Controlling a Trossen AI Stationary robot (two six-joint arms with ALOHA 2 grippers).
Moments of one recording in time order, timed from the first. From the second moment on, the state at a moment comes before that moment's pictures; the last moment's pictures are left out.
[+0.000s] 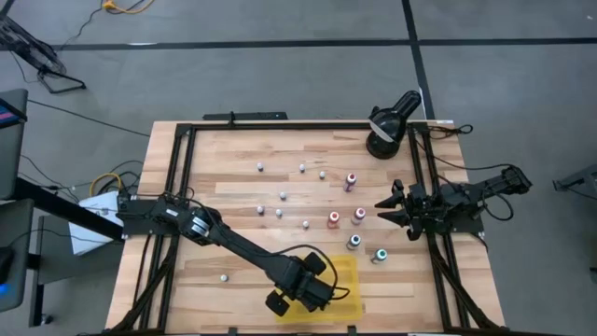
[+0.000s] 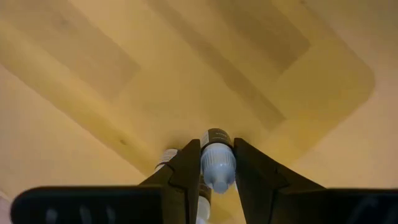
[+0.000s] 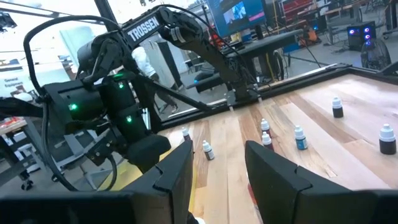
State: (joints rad) left arm -0.48 2.41 2.19 -1.19 -0.06 0.35; right arm 0.34 0.02 0.01 0.05 0.21 0.29
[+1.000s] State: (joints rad) left arm -0.48 2.41 2.19 -1.17 -0.09 0.34; right arm 0.34 0.02 0.01 0.05 0.21 0.29
